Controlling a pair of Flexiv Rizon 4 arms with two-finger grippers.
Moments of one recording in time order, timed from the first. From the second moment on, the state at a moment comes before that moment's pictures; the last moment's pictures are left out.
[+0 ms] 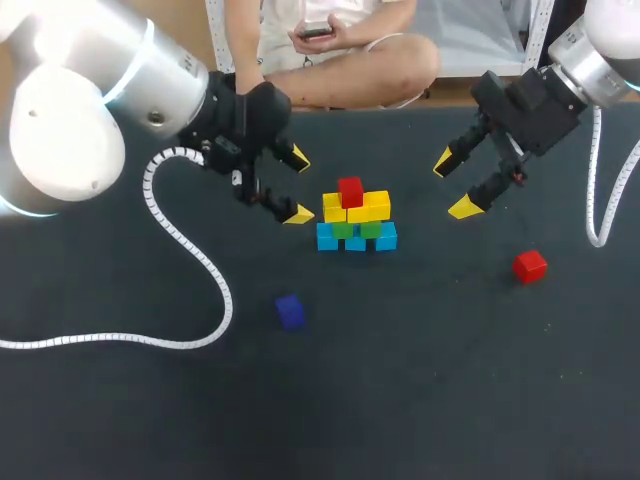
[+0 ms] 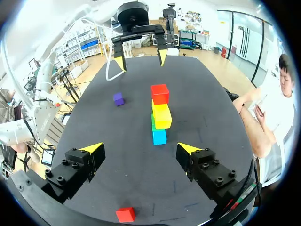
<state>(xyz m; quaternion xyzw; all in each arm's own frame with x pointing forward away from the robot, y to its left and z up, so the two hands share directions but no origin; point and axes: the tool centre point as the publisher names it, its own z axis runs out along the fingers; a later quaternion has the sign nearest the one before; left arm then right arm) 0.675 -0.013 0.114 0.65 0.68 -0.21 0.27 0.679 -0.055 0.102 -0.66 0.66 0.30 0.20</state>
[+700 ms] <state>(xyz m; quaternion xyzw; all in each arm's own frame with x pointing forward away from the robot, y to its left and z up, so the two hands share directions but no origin) 0.676 -0.014 0.115 0.65 0.68 -0.21 0.27 0.663 -0.101 0.113 -0.70 0.68 0.18 0.09</state>
